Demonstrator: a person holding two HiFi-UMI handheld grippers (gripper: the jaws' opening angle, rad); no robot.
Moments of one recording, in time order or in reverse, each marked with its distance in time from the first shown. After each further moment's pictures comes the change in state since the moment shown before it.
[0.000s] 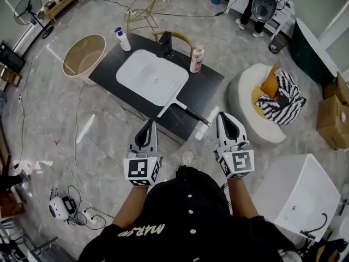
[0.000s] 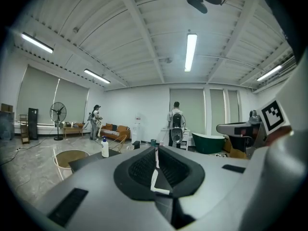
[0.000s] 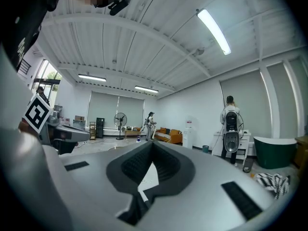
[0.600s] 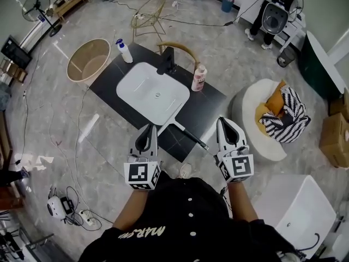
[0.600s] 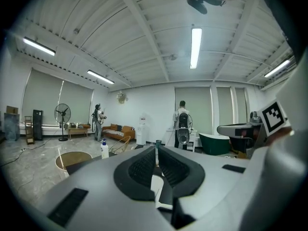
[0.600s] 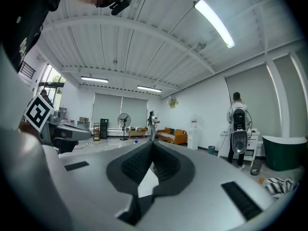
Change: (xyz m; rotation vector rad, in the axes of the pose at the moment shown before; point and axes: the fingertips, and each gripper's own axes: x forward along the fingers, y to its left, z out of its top) left arm 0.091 0.008 0.021 -0.003 0.001 0.071; right arm 0.086 -0.063 0.003 0.007 -0.010 0.071
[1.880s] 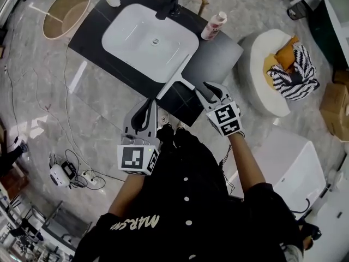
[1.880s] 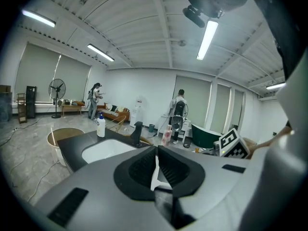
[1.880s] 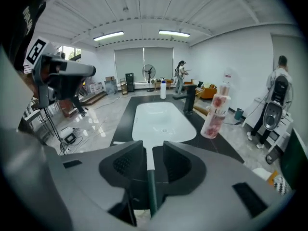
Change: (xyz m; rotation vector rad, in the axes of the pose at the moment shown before) left arm 0.025 0.048 -0.079 -0.124 0.194 -0.099; right arm 0.089 0.087 -0.230 -0.073 0.647 0.369
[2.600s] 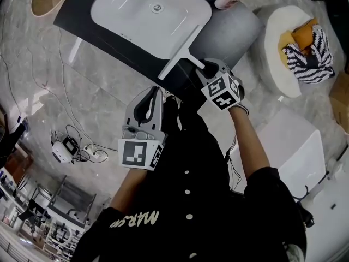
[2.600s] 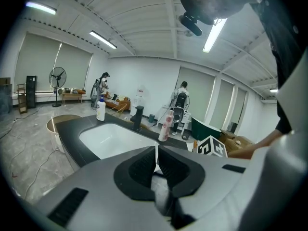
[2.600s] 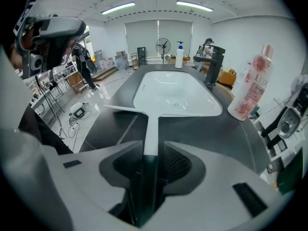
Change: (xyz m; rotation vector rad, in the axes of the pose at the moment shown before) left arm 0.024 0.008 -0.063 -0.050 0.110 -0.008; right arm 0.092 0.011 -0.085 -0.136 0.303 0.123
